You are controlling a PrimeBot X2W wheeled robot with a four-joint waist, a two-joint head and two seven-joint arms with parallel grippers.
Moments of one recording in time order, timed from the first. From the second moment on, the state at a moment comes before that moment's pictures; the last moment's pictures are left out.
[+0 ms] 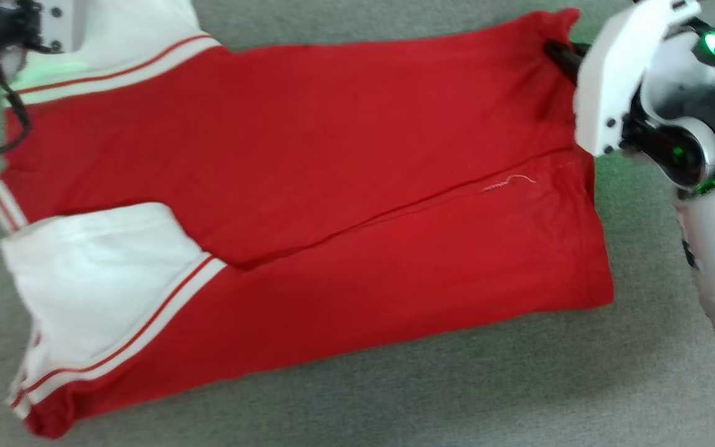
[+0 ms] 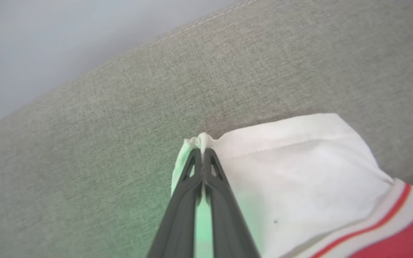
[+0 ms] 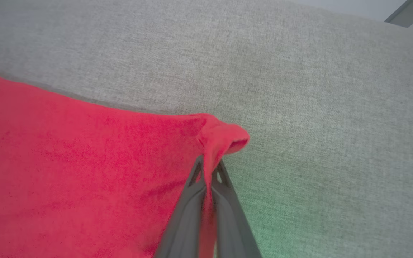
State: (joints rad) left arm -1.58 0.56 -1.06 0.99 -0.99 -0.12 0.64; right arm -0.99 -0.21 0.25 0.36 0.44 0.13 0.76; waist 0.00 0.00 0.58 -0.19
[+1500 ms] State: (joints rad) left arm -0.92 0.84 -1.12 0.11 -1.25 0.22 0.67; right arm -0.38 -0.37 0.12 0.01 0.53 0.13 0.90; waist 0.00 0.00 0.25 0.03
